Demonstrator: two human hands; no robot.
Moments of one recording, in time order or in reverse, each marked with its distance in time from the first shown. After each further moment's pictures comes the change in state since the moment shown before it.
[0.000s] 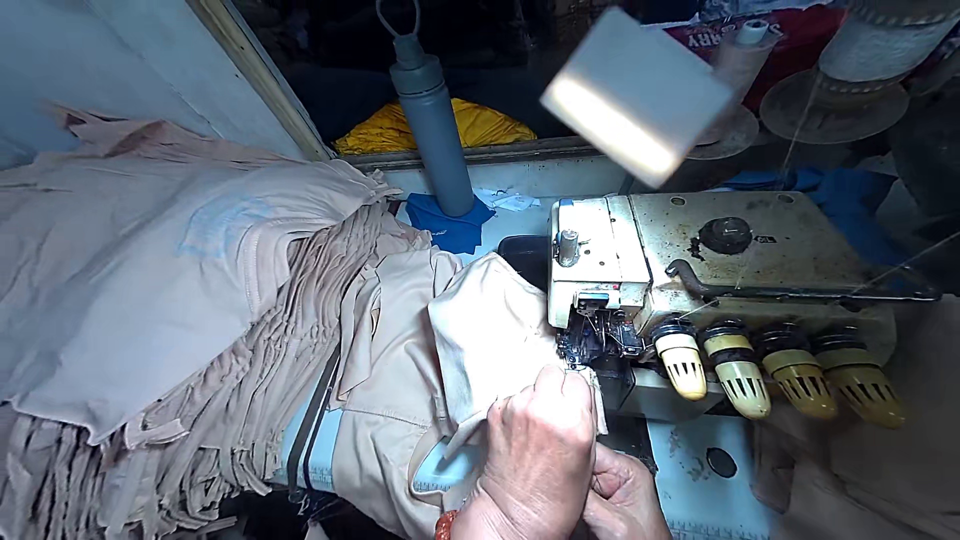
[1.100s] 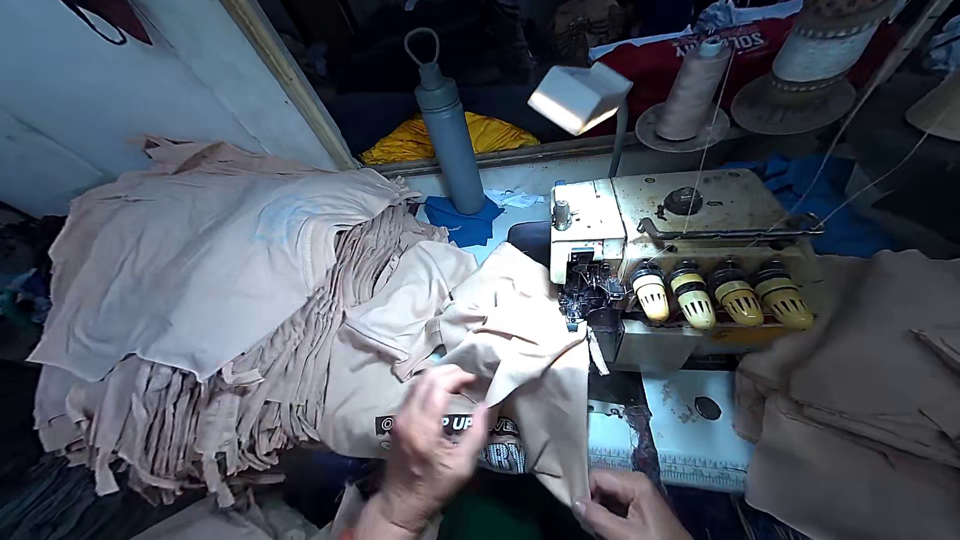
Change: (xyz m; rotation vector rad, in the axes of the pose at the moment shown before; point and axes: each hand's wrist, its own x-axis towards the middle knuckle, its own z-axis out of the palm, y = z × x) left_hand -0.094 -0.086 -0.052 -0.281 0.065 -0.137; right_hand -0.059 0.041 -0.065 -0.570 -0.345 0.028
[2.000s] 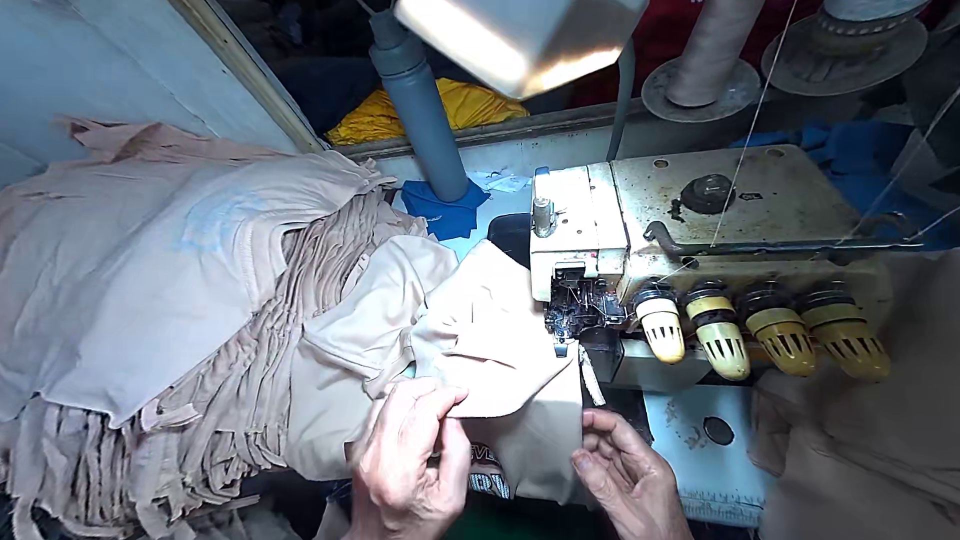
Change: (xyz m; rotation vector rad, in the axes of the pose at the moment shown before) left_hand 0.030 0.019 0.016 0.109 0.123 0.062; right_hand 0.051 -0.030 0.000 0.277 0.430 -0.123
